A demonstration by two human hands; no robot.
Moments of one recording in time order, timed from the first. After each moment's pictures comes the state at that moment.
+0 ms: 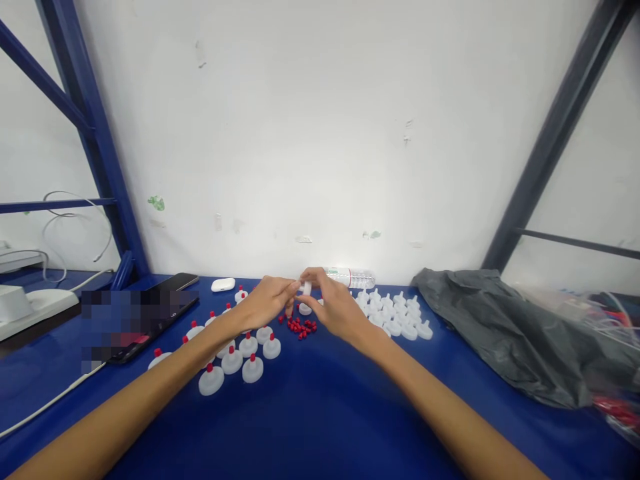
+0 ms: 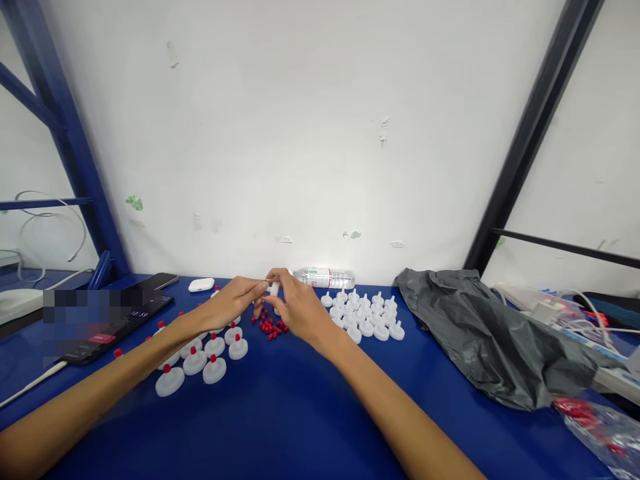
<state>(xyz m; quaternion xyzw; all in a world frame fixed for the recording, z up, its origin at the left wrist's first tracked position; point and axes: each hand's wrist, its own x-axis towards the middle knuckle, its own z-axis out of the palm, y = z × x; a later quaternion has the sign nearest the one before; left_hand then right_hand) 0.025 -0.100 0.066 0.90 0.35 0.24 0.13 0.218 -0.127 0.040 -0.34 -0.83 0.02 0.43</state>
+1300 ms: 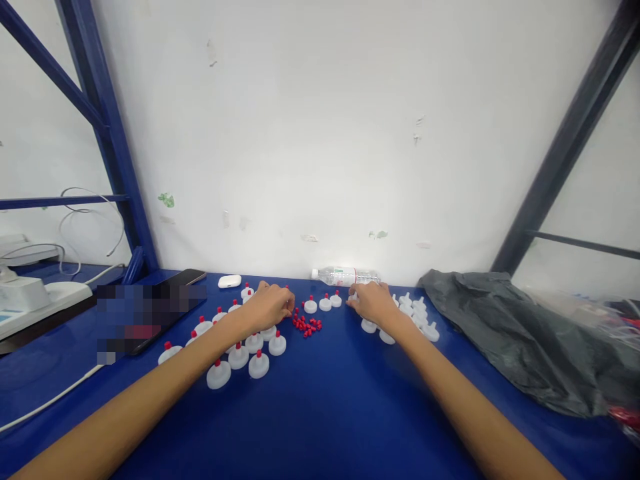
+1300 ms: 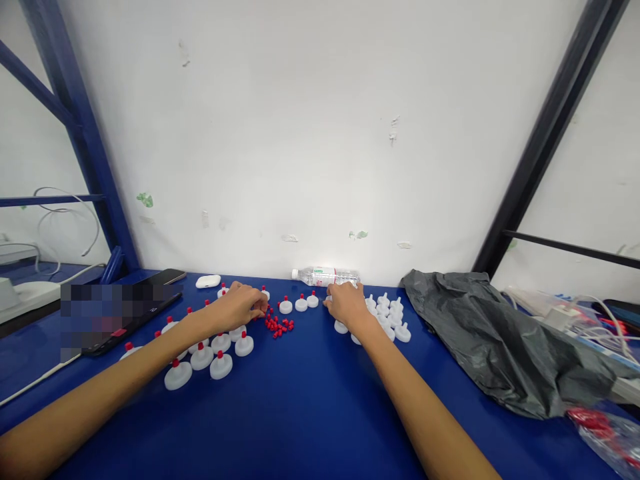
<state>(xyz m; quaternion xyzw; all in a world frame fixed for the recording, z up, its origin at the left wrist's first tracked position) 0.017 -0.081 0.042 0.89 0.45 0.07 0.01 0.293 -0.081 0.014 -0.67 -0.73 -0.11 0.09</state>
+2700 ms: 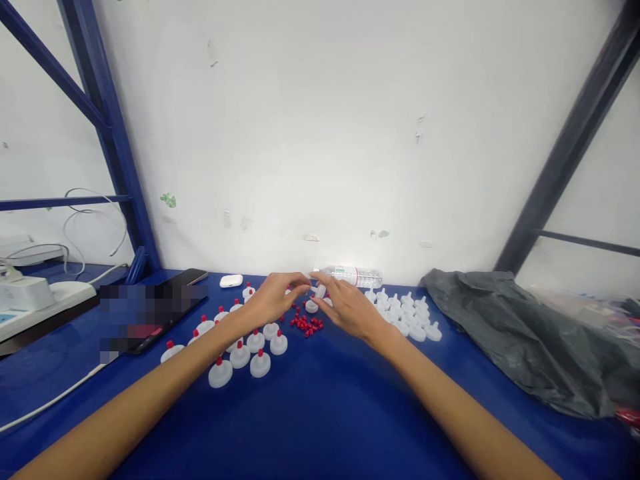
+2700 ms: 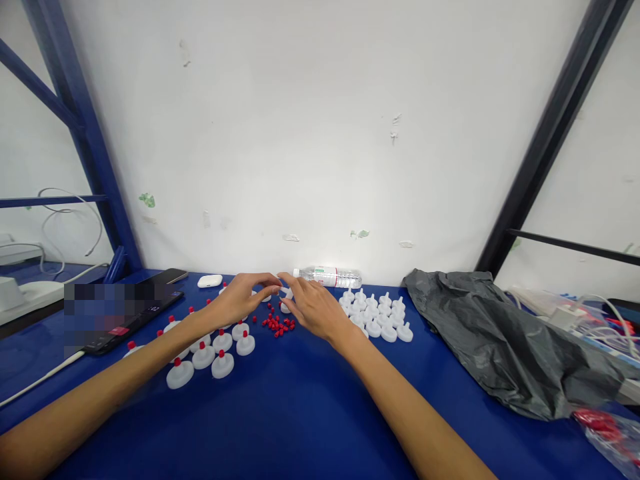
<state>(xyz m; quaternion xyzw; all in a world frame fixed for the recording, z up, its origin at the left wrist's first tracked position) 0.026 -0.093 0.057 0.86 0.36 0.33 0.15 0.239 -0.118 0.029 -0.37 -0.87 -0.16 0.30</state>
